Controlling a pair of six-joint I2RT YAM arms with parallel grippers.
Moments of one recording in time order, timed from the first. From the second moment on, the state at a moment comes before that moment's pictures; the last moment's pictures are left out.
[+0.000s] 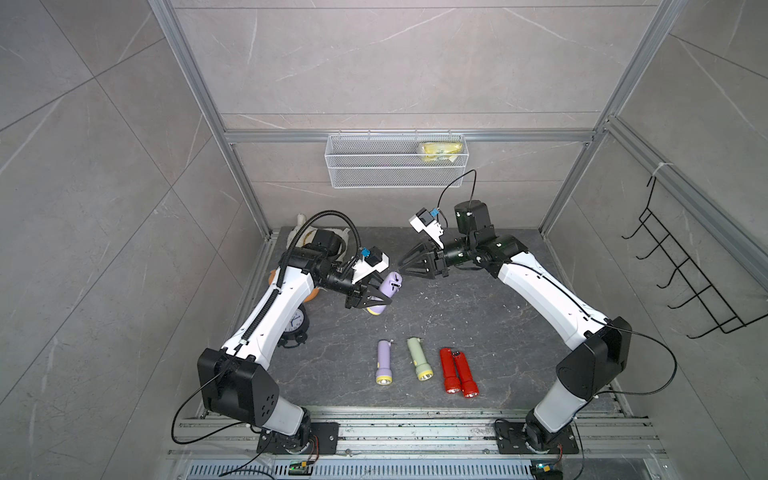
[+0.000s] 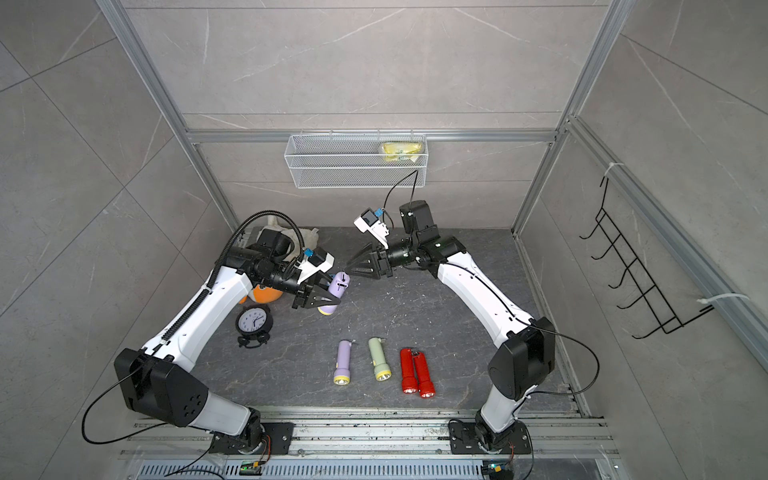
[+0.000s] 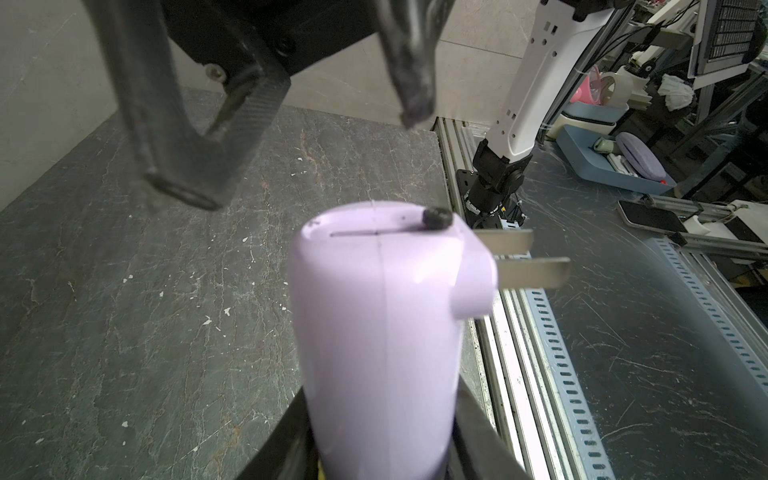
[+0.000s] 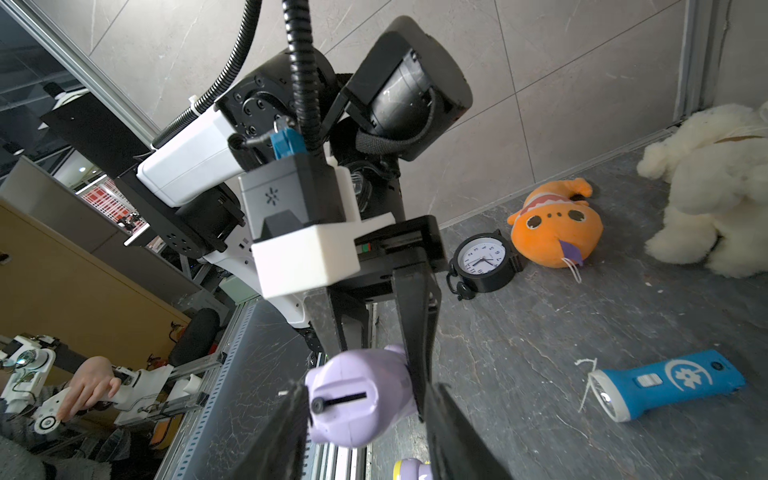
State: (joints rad) left arm -0.32 1.50 1.48 -1.14 1.11 0.97; right arm 0.51 1.71 1.70 -0.54 -1.21 -0.01
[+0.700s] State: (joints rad) left arm -0.32 1.50 1.48 -1.15 1.11 0.98; right arm 0.54 1.74 1.69 -0.60 -1.25 -0.05
